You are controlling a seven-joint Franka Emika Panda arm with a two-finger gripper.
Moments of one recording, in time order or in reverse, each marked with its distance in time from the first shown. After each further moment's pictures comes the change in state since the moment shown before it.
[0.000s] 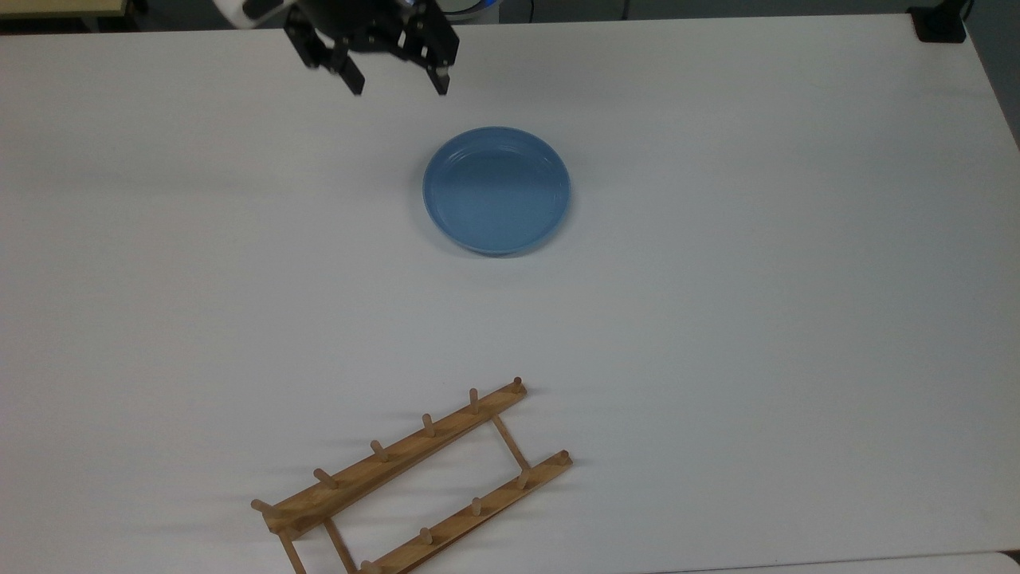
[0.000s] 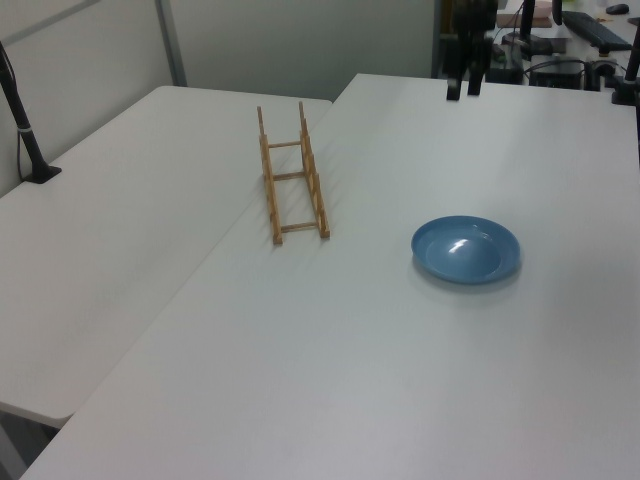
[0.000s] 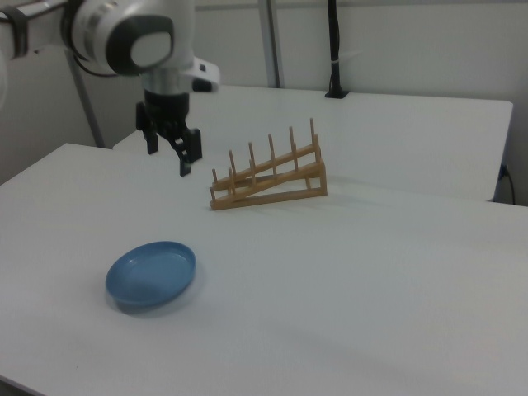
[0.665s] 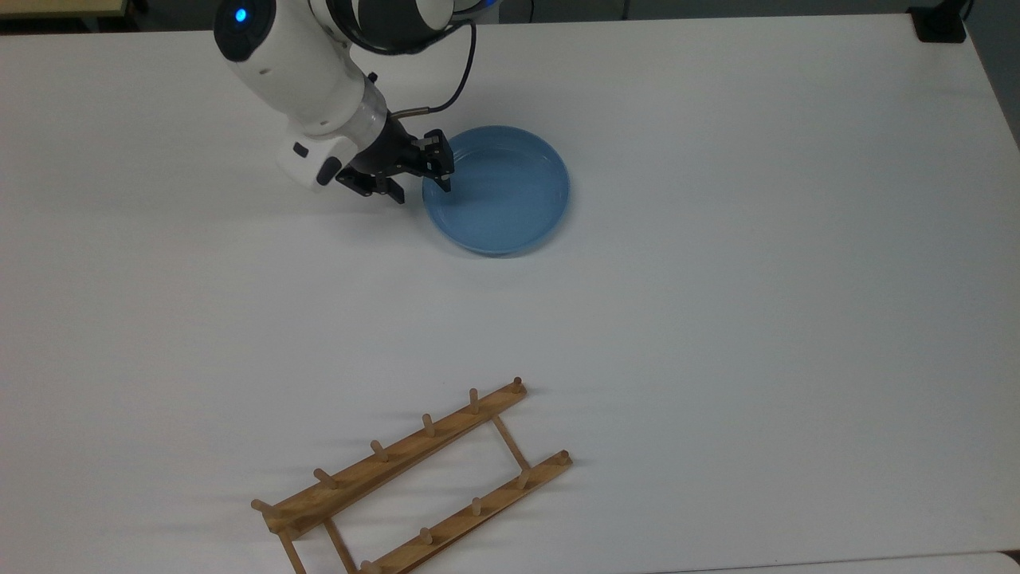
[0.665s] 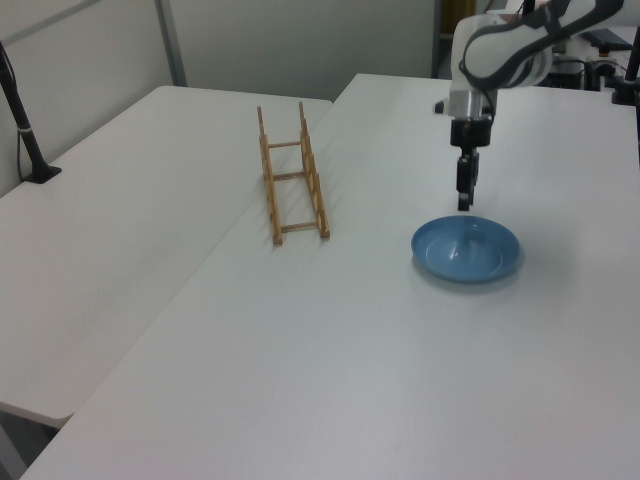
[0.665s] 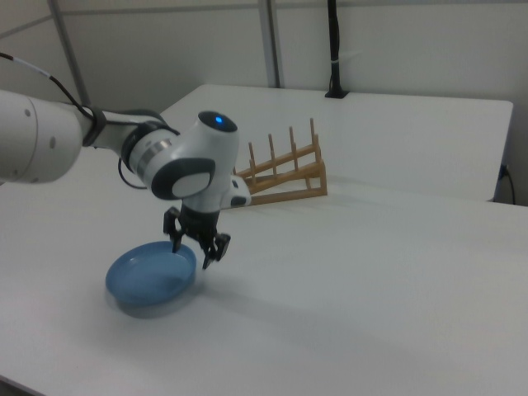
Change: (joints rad) arm -0.022 0.147 -0.011 -0.376 0.147 0.387 -0.505
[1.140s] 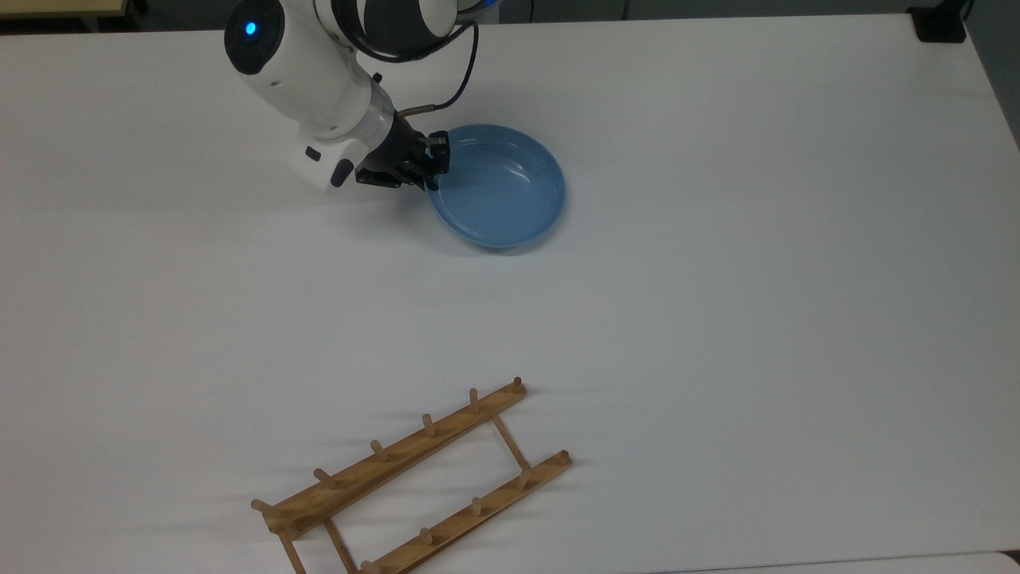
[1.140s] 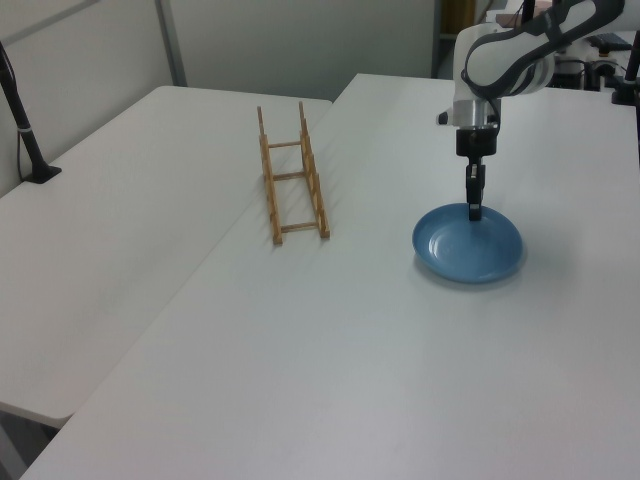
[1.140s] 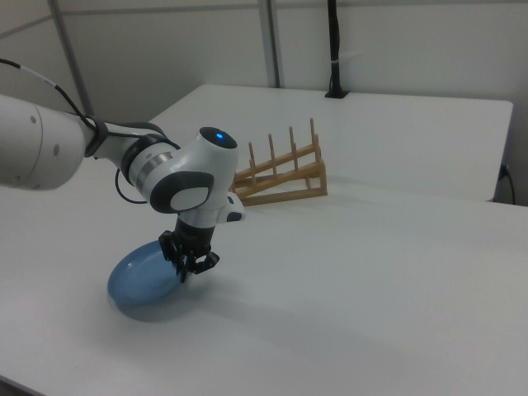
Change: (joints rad) arm 0.002 0.006 0.002 -0.045 0.000 -0.020 -0.061
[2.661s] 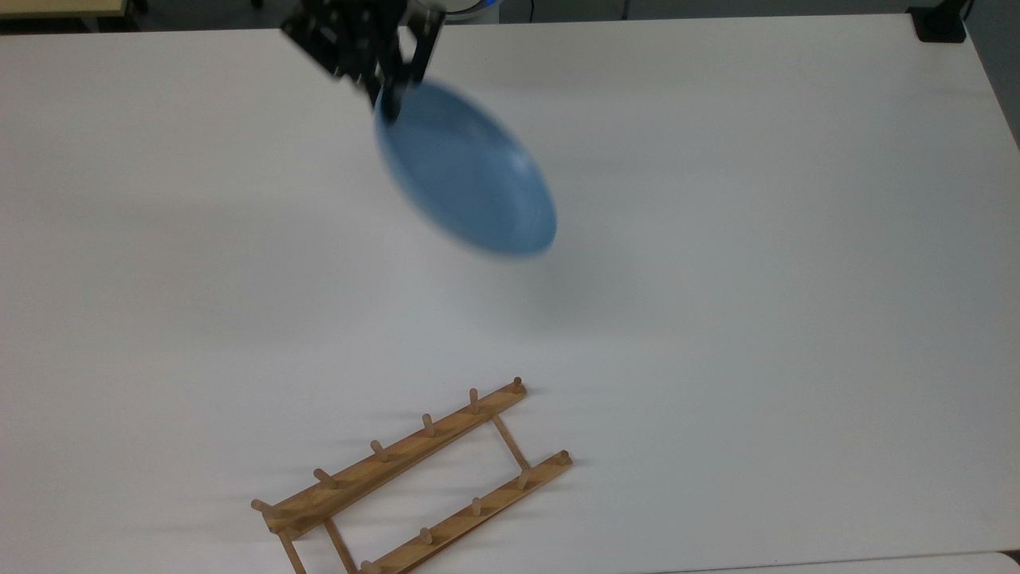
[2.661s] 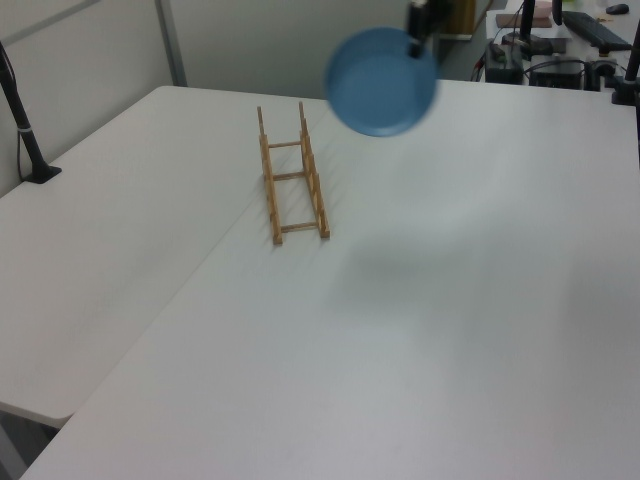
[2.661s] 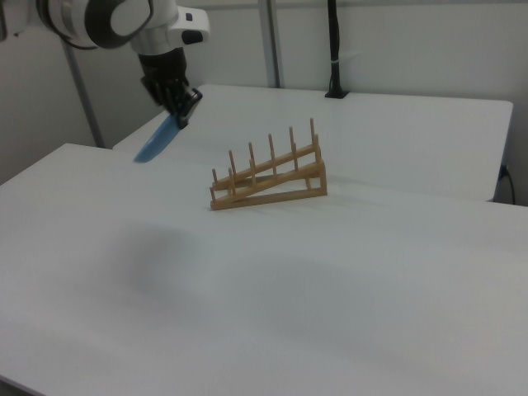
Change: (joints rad) arm 0.081 -0.155 -0.010 0.517 -0.207 -0.195 0.559
